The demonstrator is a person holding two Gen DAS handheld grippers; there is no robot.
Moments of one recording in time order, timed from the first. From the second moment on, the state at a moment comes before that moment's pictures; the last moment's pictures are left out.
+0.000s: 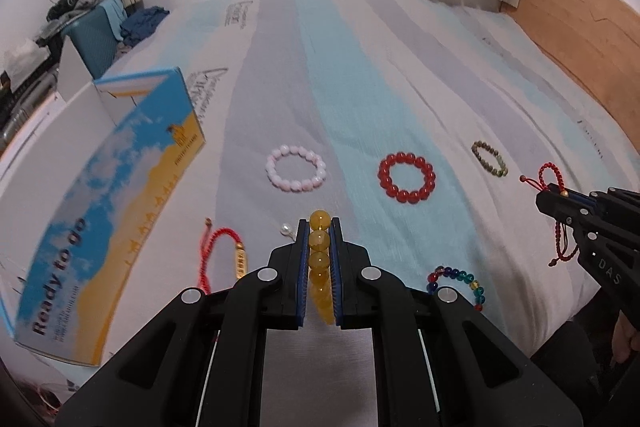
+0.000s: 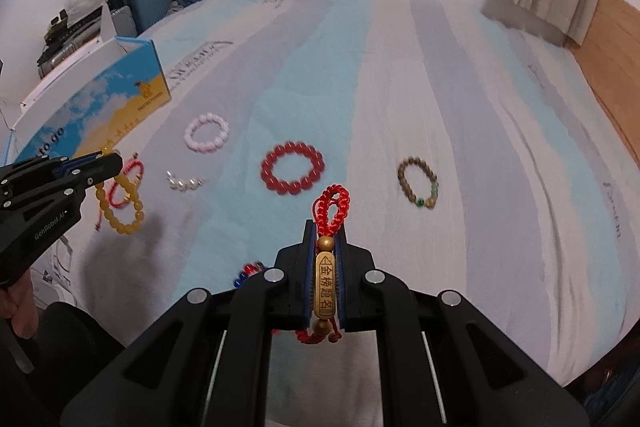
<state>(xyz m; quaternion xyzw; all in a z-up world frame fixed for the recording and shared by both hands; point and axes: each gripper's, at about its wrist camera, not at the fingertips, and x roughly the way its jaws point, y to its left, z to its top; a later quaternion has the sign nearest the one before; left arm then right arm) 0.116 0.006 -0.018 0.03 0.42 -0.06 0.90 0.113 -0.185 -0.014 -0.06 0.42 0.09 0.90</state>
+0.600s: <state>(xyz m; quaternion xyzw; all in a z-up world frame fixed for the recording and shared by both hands) 0.102 0.103 0.070 0.02 0.37 0.02 0.93 0.125 -0.058 0.068 -0.09 0.36 0.17 0.91</state>
